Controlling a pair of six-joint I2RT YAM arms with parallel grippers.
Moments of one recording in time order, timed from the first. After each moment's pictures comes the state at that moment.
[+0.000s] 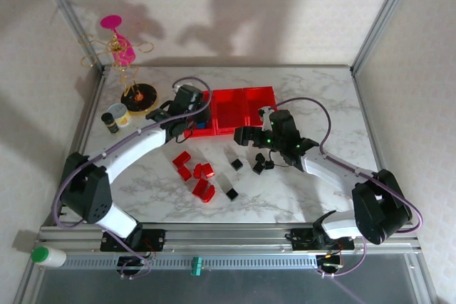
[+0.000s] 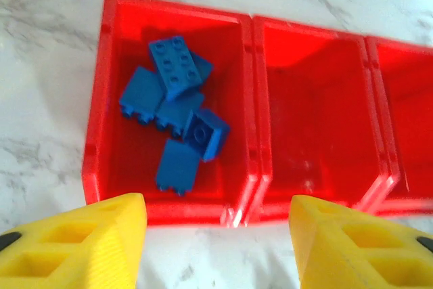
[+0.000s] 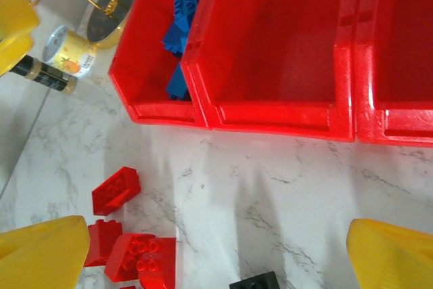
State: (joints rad) left arm -0.54 1.53 1.19 -0.42 -0.26 -0.65; right arm 0.58 1.36 0.77 0.00 -0.25 0.54
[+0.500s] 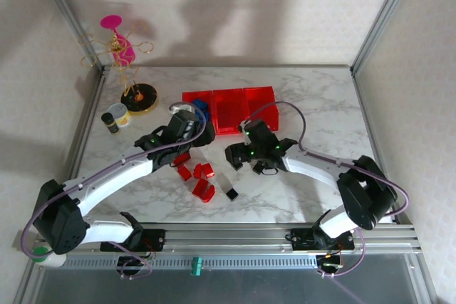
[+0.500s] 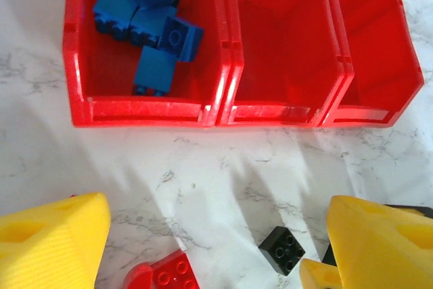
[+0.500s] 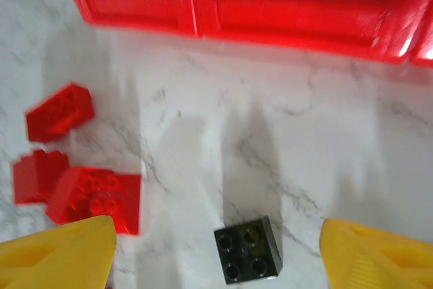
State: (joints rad) left arm -0.66 1.26 0.93 -0.40 -0.25 -0.75; right arm 0.79 1.53 0.87 -0.24 -0.06 0.42
